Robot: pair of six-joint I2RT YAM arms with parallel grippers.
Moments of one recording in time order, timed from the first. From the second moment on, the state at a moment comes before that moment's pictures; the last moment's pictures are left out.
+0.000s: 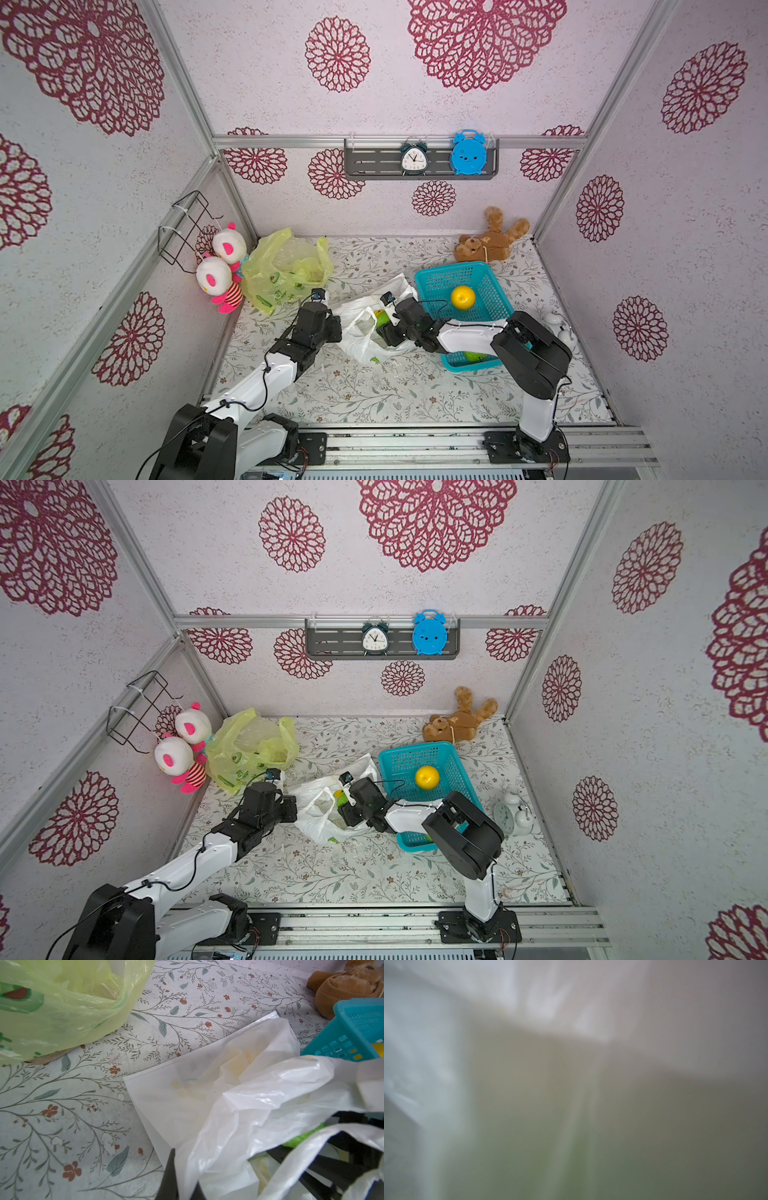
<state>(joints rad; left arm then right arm) -0.35 1.15 0.53 -0.07 -0.11 -0.32 0.87 1.83 0.99 0.14 -0.01 0.17</state>
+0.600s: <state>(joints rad) -0.35 1.16 0.62 -0.09 -0.14 -0.32 0.76 0.96 0.60 0.22 0.01 0.20</state>
